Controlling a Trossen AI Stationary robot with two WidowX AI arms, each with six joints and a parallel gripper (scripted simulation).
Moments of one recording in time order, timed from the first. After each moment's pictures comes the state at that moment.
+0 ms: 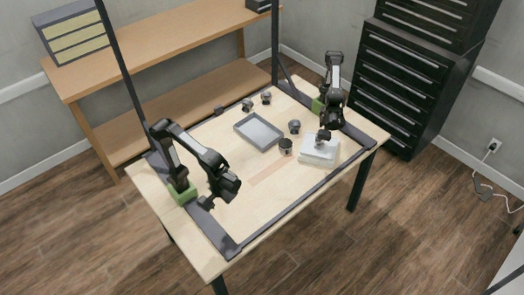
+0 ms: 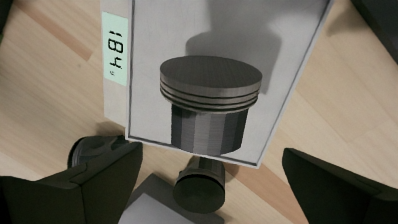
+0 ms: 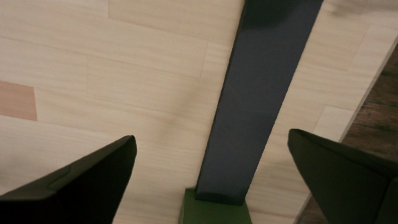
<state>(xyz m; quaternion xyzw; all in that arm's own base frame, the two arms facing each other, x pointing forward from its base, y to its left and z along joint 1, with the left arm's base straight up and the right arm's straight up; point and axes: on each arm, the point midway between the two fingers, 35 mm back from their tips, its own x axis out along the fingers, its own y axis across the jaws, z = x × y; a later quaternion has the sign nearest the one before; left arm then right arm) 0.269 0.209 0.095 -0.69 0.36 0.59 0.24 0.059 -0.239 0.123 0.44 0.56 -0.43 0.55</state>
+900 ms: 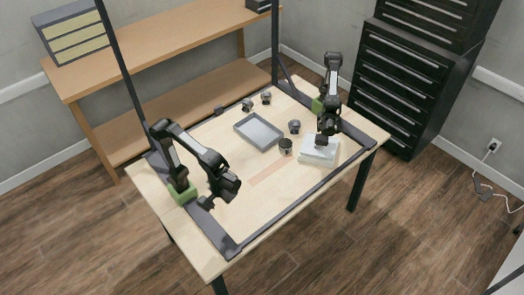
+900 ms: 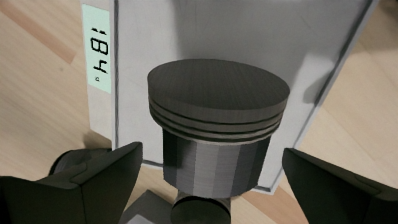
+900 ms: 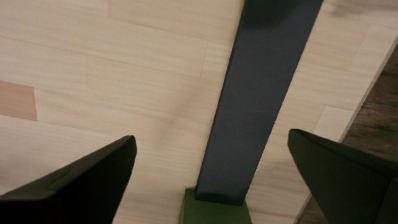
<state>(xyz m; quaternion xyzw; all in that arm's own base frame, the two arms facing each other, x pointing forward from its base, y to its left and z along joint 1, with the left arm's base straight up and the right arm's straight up) 0.270 0.200 0.055 -0.68 0.36 0.59 0.23 0.059 -0.239 0.123 0.44 0.56 -0.43 0.55</state>
